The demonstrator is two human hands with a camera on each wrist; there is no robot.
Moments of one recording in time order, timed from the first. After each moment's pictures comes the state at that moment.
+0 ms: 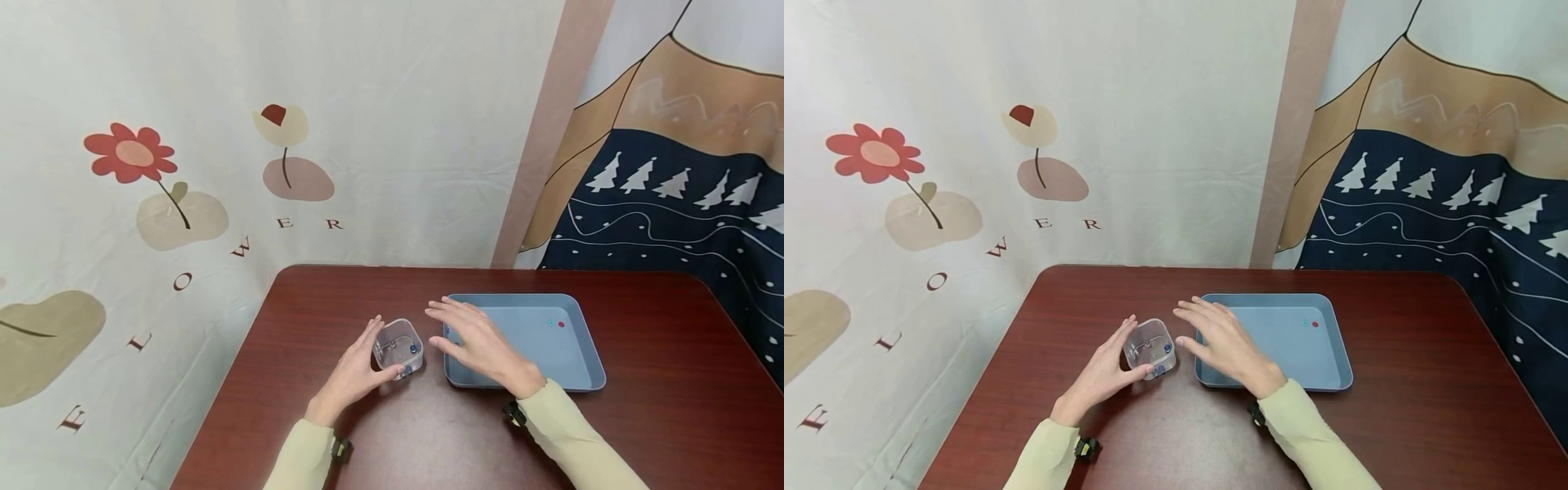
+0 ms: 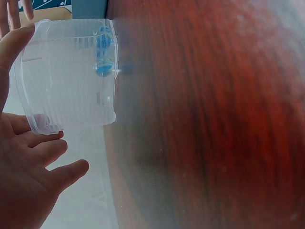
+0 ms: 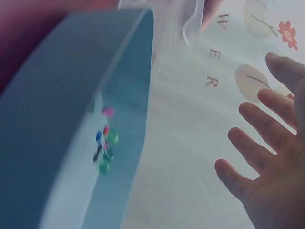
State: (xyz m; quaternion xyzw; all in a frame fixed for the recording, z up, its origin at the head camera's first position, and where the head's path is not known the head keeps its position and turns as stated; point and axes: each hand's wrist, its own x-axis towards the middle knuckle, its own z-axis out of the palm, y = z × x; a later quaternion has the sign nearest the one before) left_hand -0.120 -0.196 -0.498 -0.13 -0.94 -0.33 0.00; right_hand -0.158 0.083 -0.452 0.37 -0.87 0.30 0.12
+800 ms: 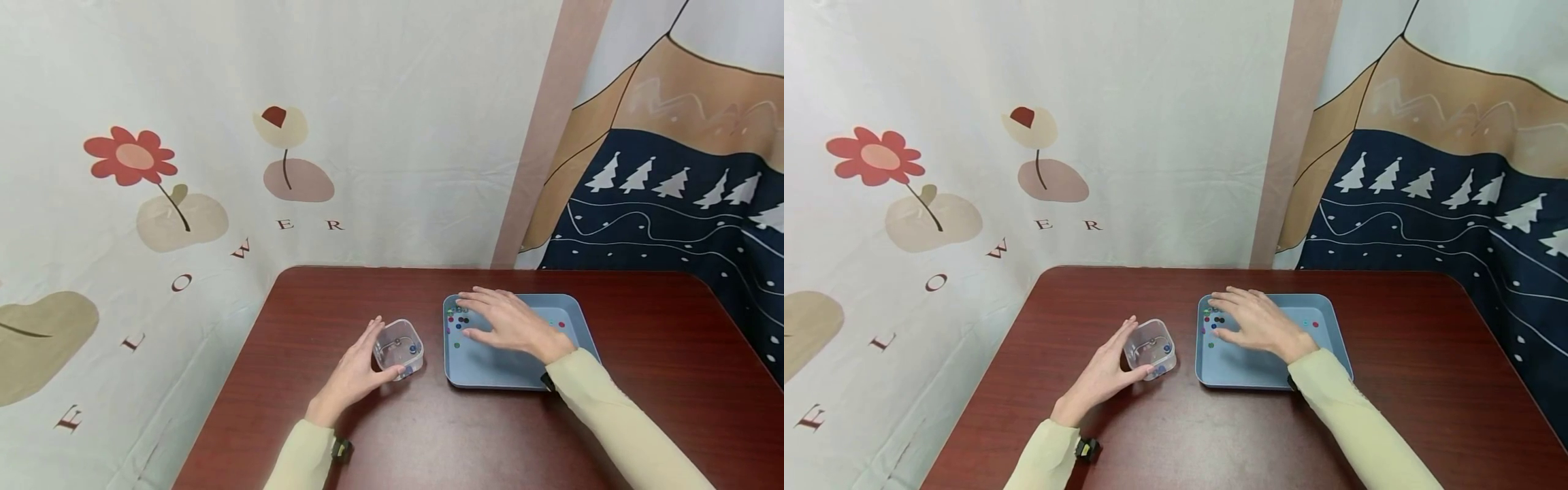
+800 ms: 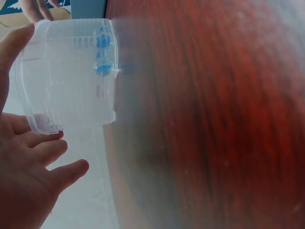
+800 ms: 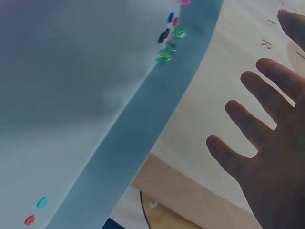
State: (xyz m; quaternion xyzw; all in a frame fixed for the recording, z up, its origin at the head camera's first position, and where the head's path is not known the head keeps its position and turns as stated) left_hand -0.122 -0.196 -0.498 -0.13 -0.94 -0.33 0.01; right_hand -0.203 0.140 -0.455 0.38 -0.91 0.18 0.02
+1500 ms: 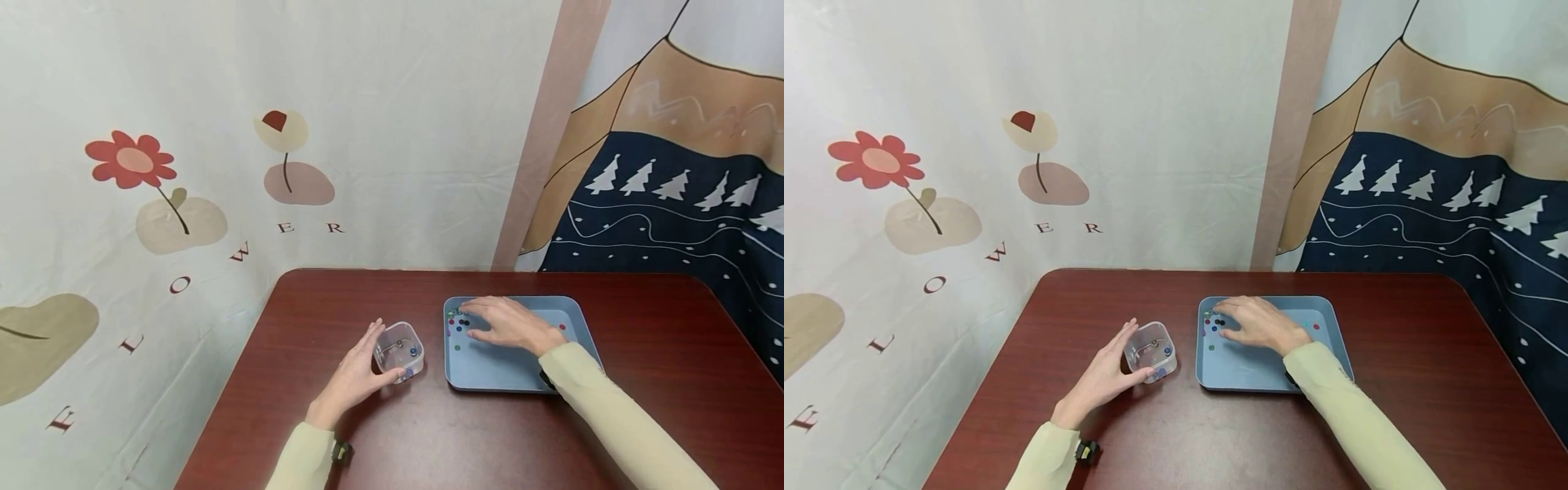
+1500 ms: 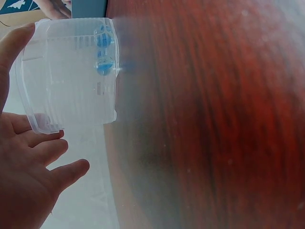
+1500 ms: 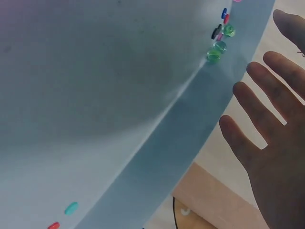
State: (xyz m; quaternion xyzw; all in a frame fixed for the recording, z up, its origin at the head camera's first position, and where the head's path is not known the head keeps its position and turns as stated) left_hand -0.123 -0.197 -0.501 -0.13 -0.94 -0.33 0.01; right_hand -0.223 0.142 -0.478 0.37 -0.91 0.17 -0.04
